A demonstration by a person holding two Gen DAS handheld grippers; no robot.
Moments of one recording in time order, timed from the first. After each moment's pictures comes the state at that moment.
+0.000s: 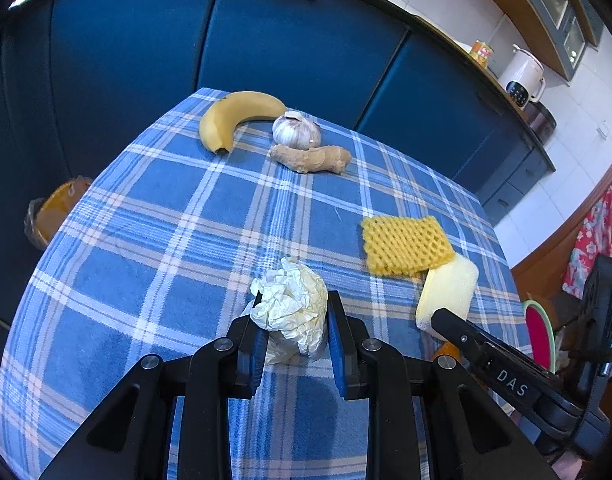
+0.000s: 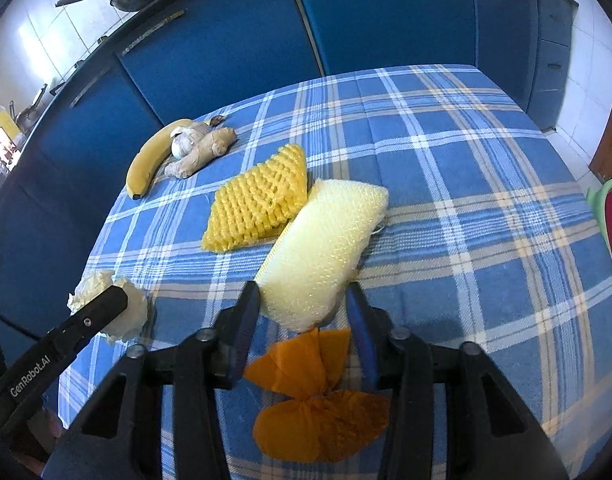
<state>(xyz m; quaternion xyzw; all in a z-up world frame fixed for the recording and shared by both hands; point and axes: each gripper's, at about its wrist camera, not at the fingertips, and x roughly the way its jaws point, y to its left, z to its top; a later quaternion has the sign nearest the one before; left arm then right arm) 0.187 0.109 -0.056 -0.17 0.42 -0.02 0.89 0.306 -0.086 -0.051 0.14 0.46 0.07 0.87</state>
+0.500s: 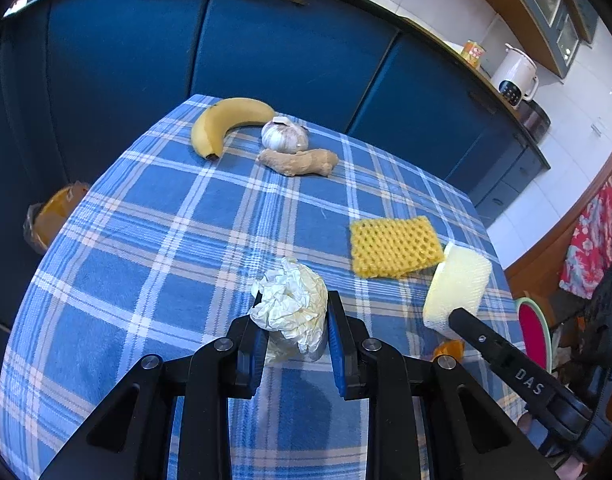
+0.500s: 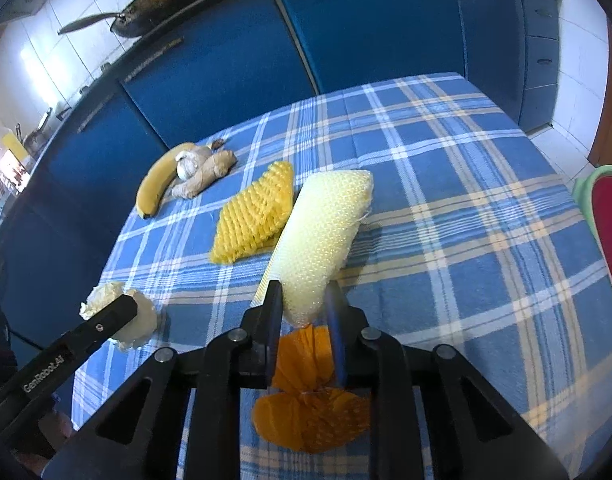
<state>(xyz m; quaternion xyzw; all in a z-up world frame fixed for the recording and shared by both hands) 0.182 0.101 -0.047 -0.17 0.42 -0.03 0.89 0.286 -0.103 -0.038 0.17 0.43 0.07 0.89</state>
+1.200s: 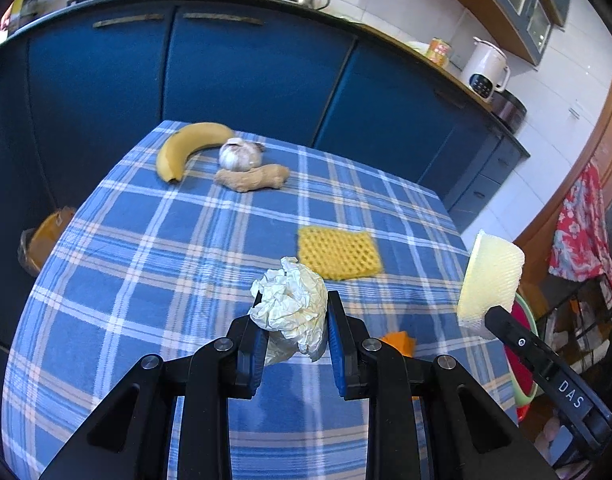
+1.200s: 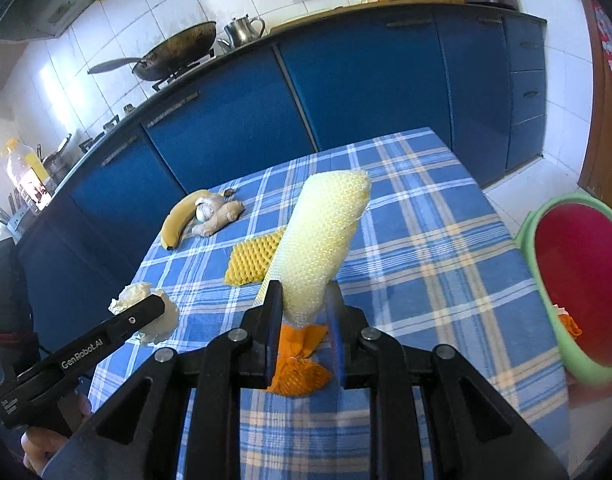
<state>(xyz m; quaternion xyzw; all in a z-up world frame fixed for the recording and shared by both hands) 0.165 0.066 -0.017 -0.14 0.39 -0.06 0.91 0.232 -0.143 0.014 0.17 0.35 0.07 0.92</state>
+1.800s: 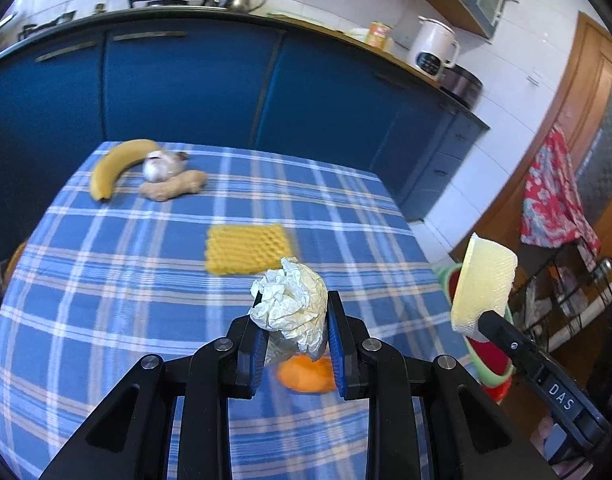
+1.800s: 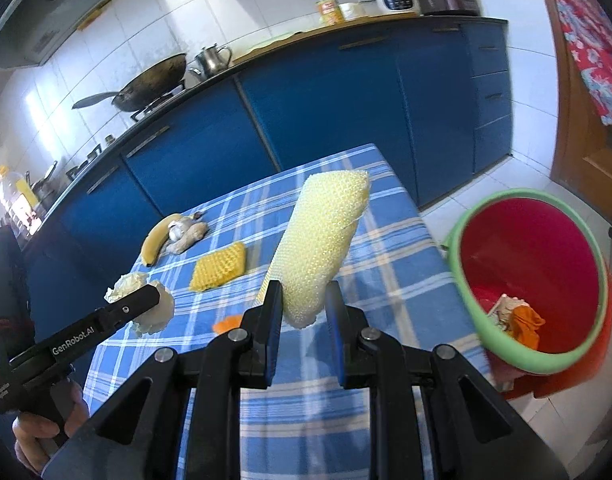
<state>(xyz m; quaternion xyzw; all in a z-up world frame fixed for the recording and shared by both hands) 0.155 -0.004 0.002 -0.11 0.39 -0.13 0.91 0.184 -0.207 0.024 0.19 0.33 0.02 0.92</state>
